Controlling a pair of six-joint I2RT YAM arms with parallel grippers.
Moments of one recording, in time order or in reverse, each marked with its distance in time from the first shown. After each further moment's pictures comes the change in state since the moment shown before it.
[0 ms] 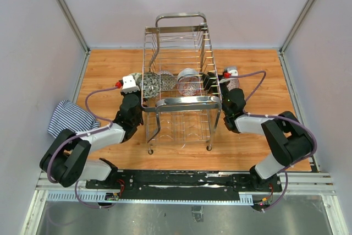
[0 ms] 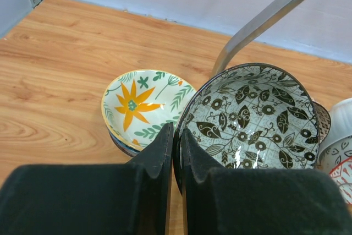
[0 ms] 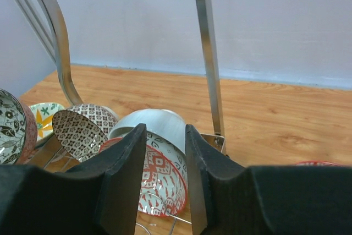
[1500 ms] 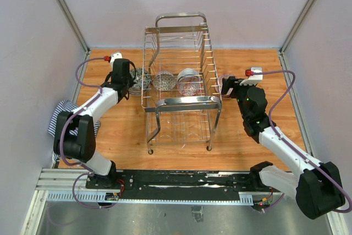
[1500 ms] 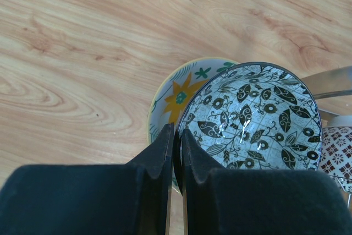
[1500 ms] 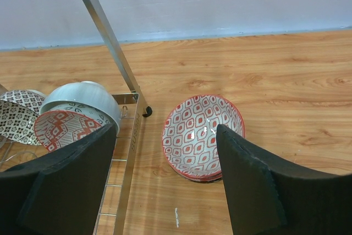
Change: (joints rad) left arm 0.349 0.228 0.581 -0.948 0.319 -0.254; right arm -0.109 -0.558 -0.023 -0.758 0.192 -0.007
